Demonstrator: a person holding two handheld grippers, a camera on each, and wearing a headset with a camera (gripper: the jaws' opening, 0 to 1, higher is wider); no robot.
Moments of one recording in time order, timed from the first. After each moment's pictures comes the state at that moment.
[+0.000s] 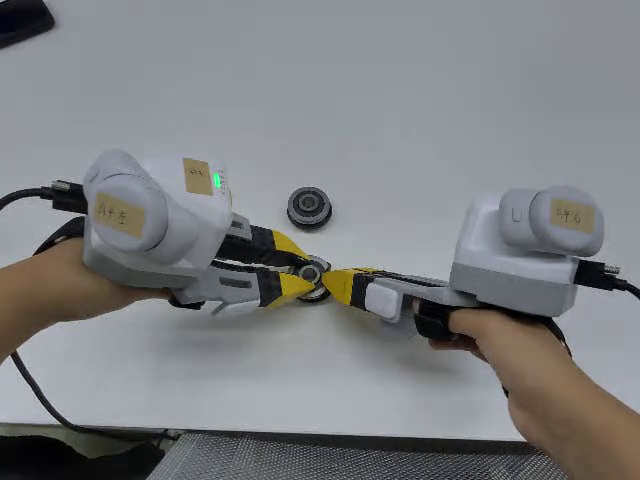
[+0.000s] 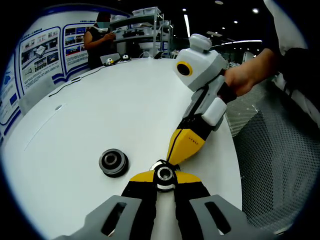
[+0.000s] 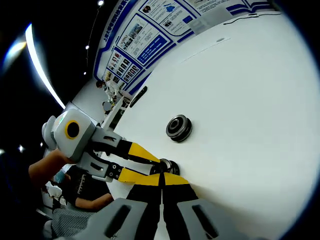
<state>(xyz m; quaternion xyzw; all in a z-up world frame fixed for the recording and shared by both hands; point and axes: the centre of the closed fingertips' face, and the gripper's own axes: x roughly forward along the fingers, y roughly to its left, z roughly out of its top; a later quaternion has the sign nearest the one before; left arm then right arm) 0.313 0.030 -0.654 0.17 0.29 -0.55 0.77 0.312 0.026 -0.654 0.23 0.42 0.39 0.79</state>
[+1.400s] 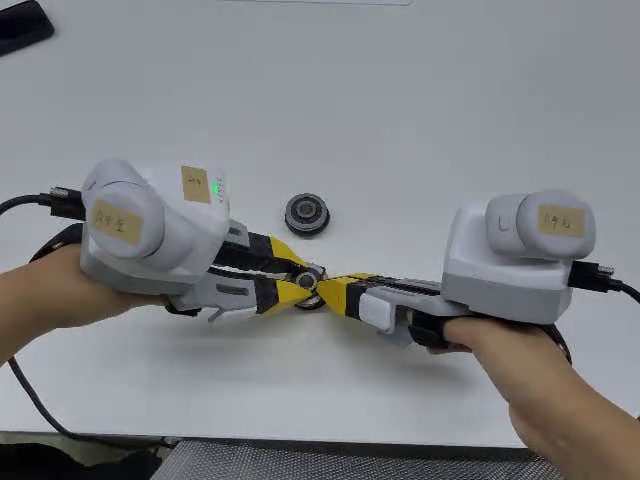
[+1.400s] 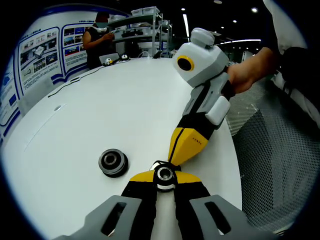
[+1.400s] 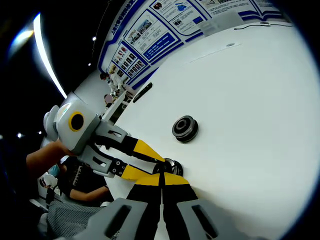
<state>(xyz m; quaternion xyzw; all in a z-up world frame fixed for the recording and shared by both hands) 0.314 0.031 -0.655 0.17 0.29 -0.55 0.76 0.310 0.027 -0.653 0.19 0.41 0.41 0.79</state>
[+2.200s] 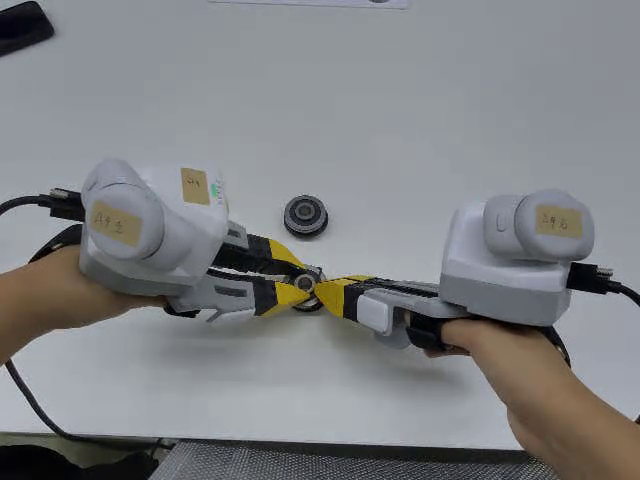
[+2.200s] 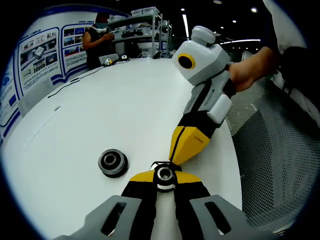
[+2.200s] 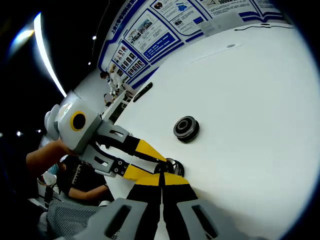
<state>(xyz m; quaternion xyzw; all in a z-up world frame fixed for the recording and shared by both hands) 0.313 0.031 -0.655 0.17 0.29 -0.55 0.76 0.307 0.027 -0.649 0.18 0.41 0.41 0.79</state>
